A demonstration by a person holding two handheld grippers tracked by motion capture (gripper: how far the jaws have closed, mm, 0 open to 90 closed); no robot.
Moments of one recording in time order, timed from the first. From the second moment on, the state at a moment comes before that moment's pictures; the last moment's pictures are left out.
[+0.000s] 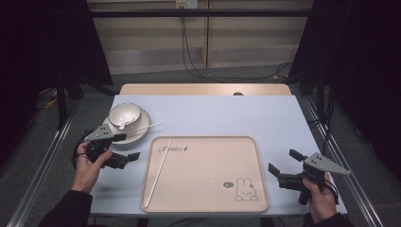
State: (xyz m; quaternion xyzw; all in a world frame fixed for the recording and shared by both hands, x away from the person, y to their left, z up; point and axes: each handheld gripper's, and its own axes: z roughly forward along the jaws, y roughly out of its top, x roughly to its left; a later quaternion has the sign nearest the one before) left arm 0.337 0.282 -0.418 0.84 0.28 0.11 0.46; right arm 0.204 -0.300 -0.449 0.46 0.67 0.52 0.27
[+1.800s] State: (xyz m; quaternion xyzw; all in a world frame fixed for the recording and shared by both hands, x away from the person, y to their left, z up) left arm 0.423 0.329 -0.449 0.91 0.24 0.12 0.33; right arm 0.203 -0.300 -0.449 0.45 0.67 0.52 0.27
